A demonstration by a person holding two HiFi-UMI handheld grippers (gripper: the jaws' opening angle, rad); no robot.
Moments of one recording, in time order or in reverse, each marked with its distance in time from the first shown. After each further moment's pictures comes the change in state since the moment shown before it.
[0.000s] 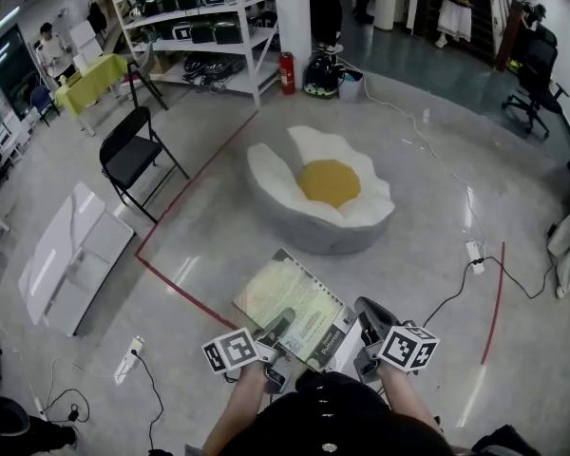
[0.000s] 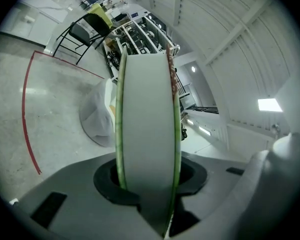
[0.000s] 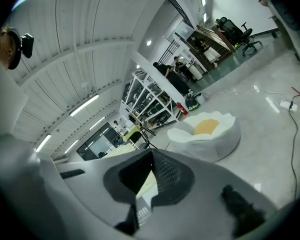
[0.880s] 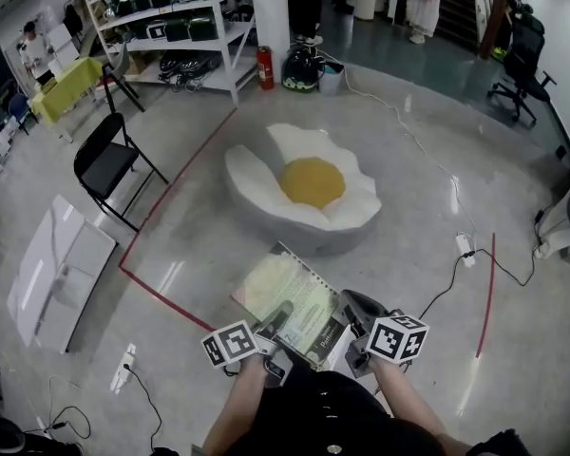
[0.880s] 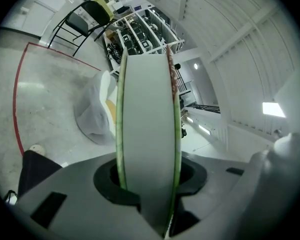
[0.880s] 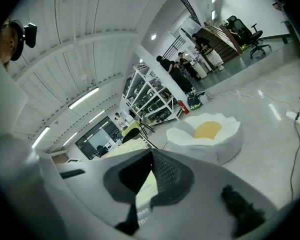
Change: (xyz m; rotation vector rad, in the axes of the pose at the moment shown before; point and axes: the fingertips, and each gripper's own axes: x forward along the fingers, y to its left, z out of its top) left arm 0.079 0.007 0.034 -0.031 0.056 -0.012; right arm 0.061 -0.017 0.037 -0.062 0.056 -0.009
